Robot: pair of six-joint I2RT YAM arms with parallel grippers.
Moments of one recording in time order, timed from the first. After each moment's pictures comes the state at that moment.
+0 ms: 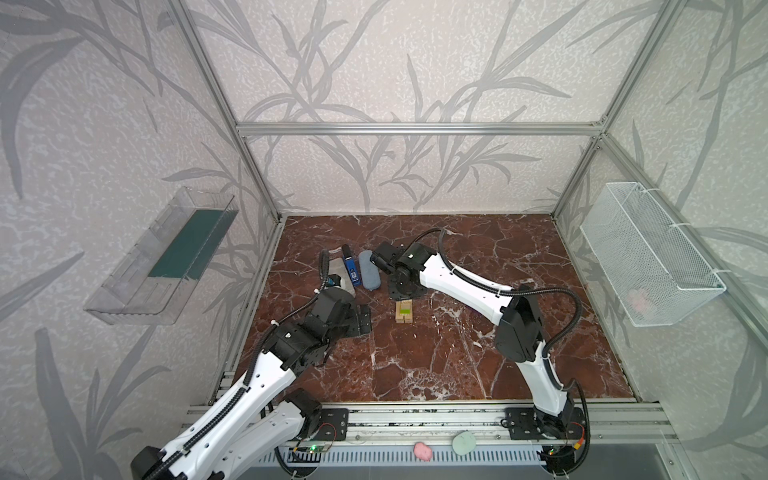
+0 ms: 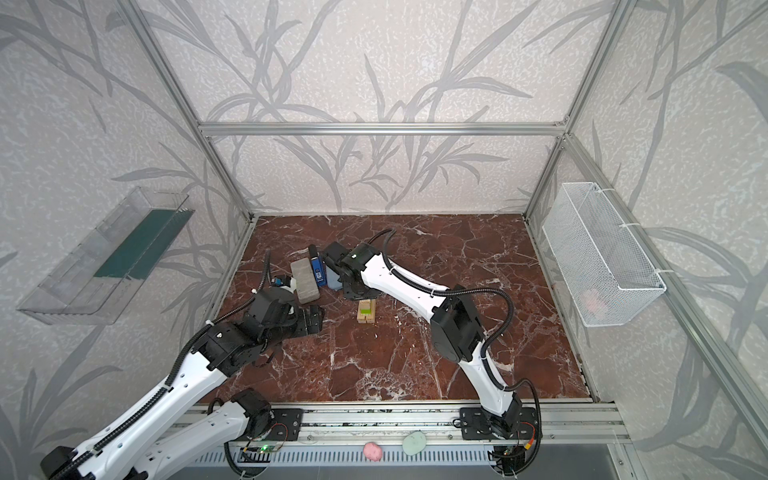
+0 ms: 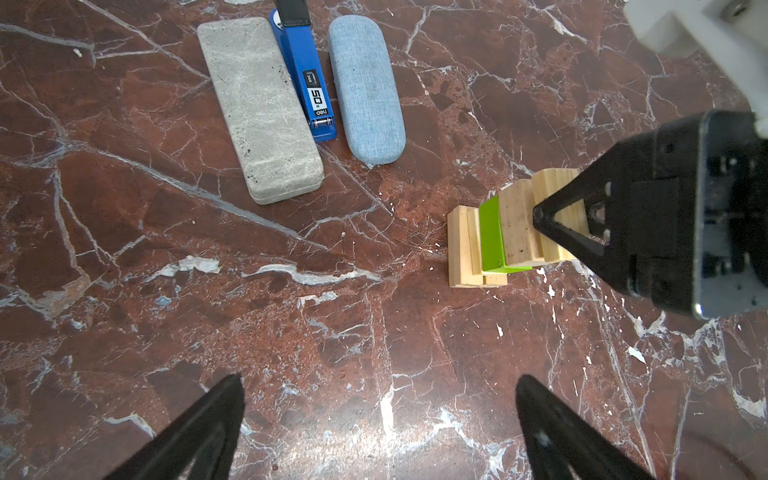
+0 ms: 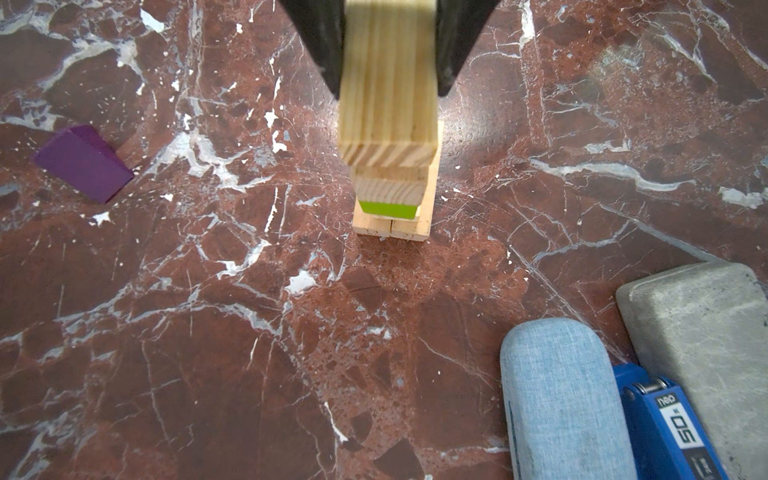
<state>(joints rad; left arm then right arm) -0.57 0.82 0.78 -0.81 -0.21 -0.62 0.93 2.19 2.10 -1.23 0.21 0.79</state>
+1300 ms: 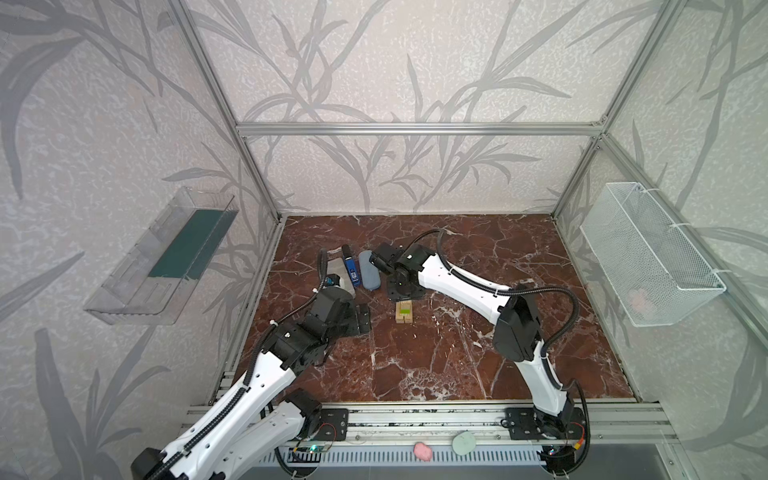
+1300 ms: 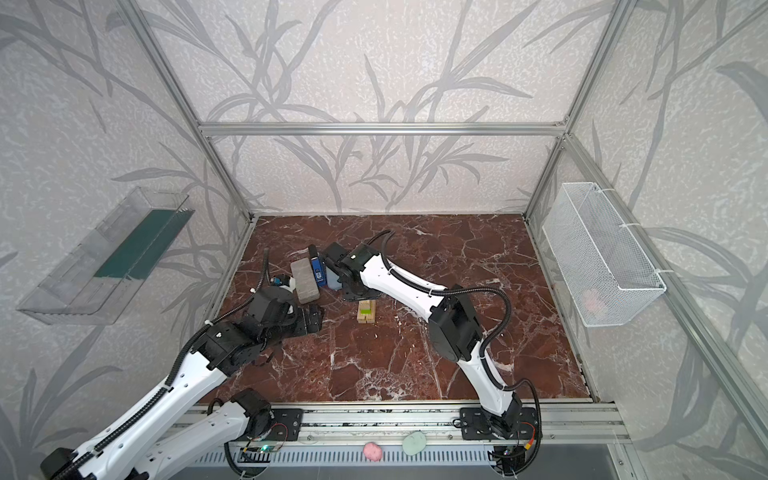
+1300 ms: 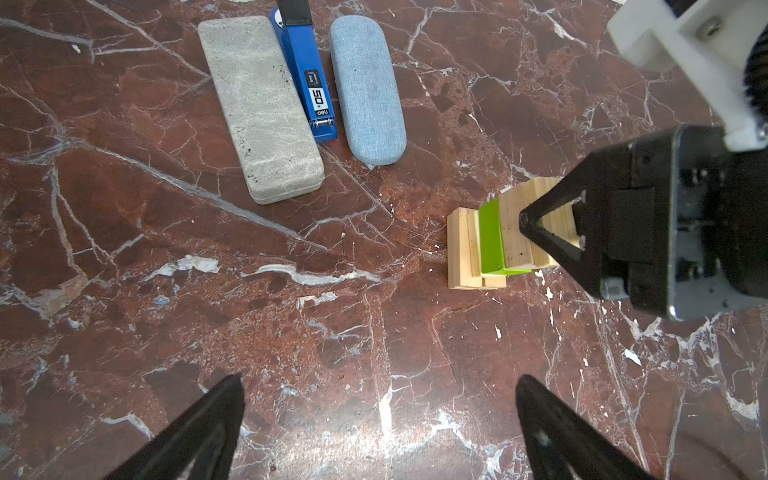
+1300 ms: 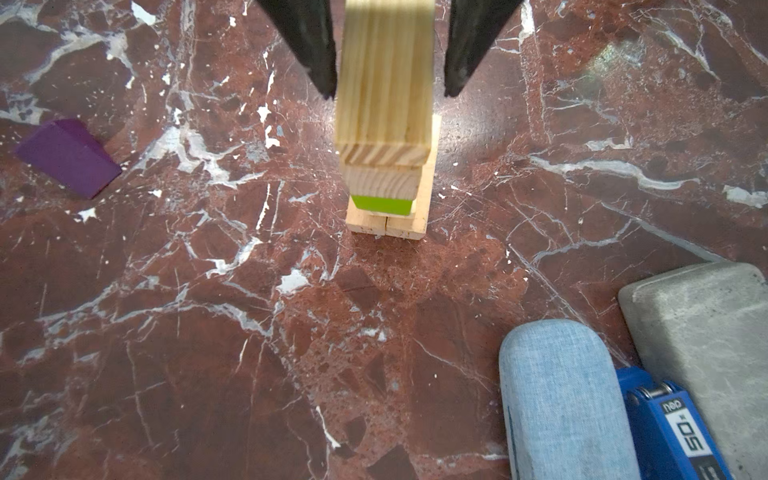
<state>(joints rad) -0.56 0.82 0.78 -0.80 -0.19 -0.62 0.92 2.21 2.10 -1.22 0.20 0.80</state>
